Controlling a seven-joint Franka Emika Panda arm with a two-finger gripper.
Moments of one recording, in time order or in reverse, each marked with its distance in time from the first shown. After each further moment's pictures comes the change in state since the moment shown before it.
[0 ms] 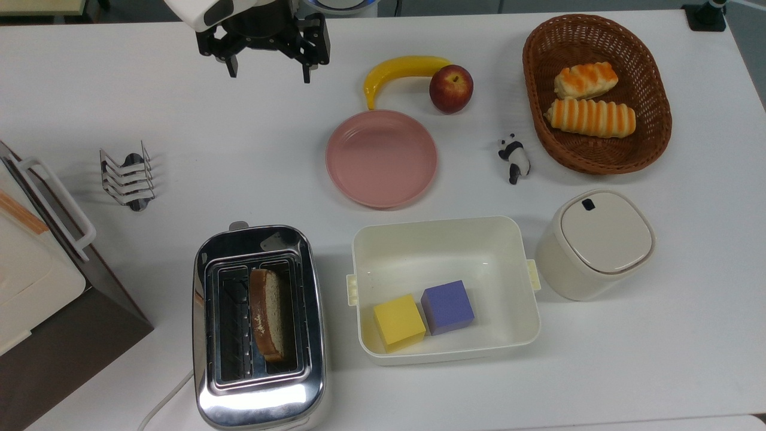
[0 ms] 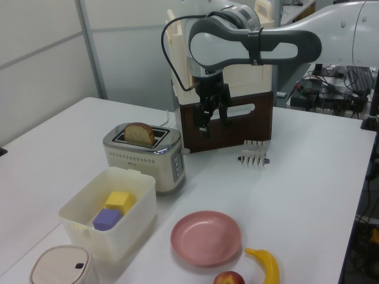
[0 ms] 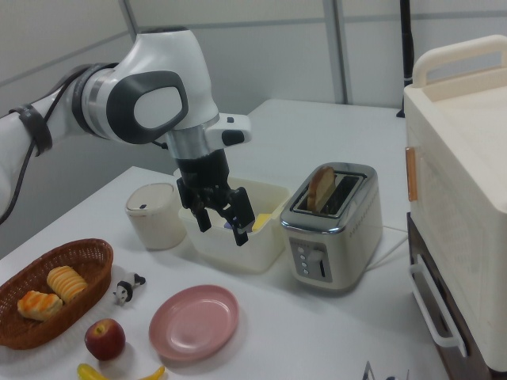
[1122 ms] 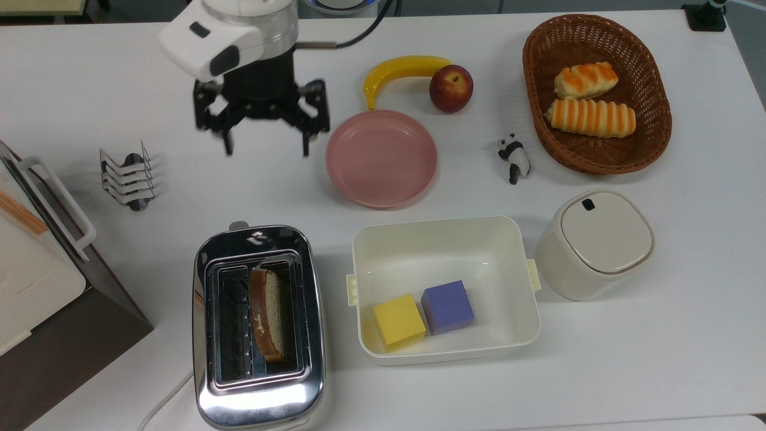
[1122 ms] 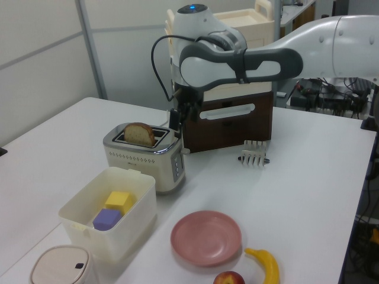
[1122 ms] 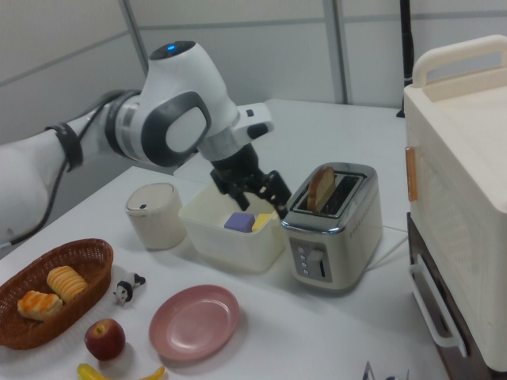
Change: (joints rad) arm 0.002 0.092 0.001 -0.007 -0.006 0.392 -0.066
